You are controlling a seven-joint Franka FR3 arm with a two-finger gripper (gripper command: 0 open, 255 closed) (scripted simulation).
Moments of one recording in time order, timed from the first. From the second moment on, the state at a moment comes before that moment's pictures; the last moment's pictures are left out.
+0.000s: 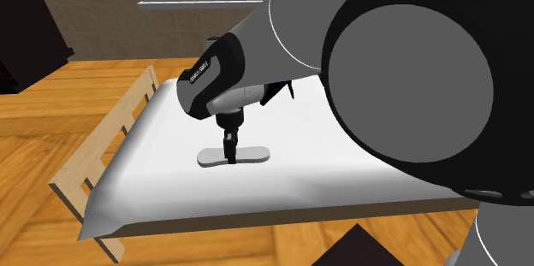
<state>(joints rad) 0.25 0.18 -0.29 -2.08 0.09 2.24 -1.08</state>
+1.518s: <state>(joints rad) 0.25 0.19 -0.29 -2.08 0.09 2.25 -1.08</state>
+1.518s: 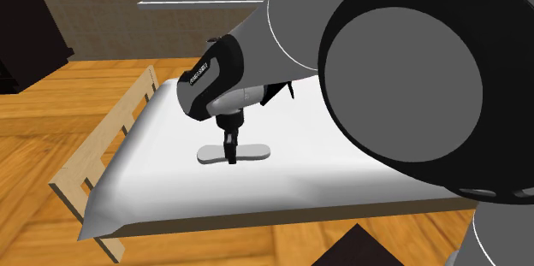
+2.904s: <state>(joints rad) 0.26 0.06 -0.30 -1.93 0.04 1.98 -1.04</state>
